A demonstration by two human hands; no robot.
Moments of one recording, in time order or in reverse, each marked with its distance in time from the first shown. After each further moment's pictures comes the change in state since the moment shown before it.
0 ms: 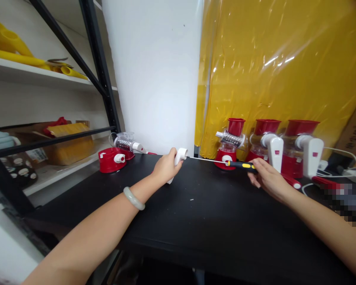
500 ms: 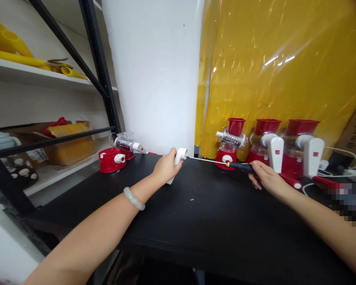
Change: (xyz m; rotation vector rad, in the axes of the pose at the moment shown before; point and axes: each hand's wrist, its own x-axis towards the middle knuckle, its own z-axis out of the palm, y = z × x) left_hand 0.000 -0.003 0.002 -0.012 0.003 0.011; right_hand 0.003 0.008 -0.007 -0.228 -0.037 -0.032
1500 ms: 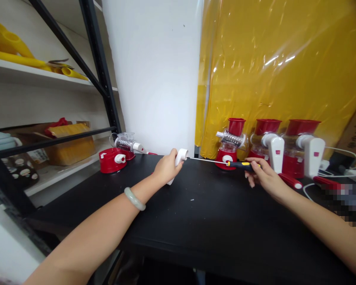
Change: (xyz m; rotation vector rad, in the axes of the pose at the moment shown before) left_hand 0.000 0.000 0.000 0.000 -0.015 -0.008; right_hand -0.001 -0.004 0.006 0.083 0.077 -0.020
